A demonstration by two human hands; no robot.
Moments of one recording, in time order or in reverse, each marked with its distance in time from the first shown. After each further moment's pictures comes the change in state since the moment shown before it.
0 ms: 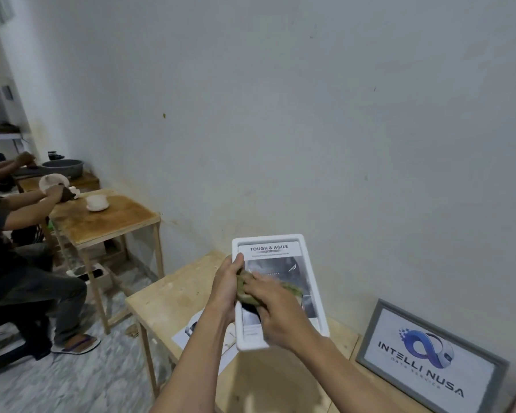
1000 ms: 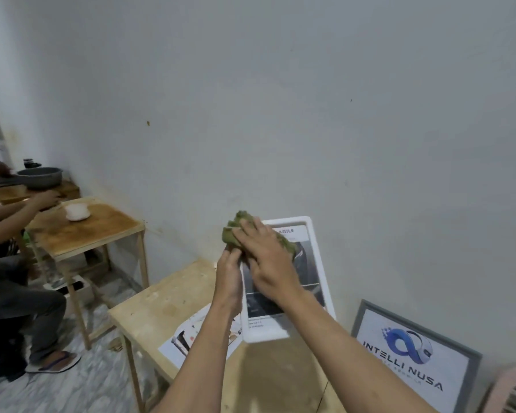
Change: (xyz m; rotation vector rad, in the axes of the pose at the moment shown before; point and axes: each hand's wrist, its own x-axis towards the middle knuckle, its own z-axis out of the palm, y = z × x) left_hand -0.029 0.024 0.047 -0.030 -0.092 0.298; right_hand 0.057 -0.005 -0.046 -0.150 0.196 -0.050
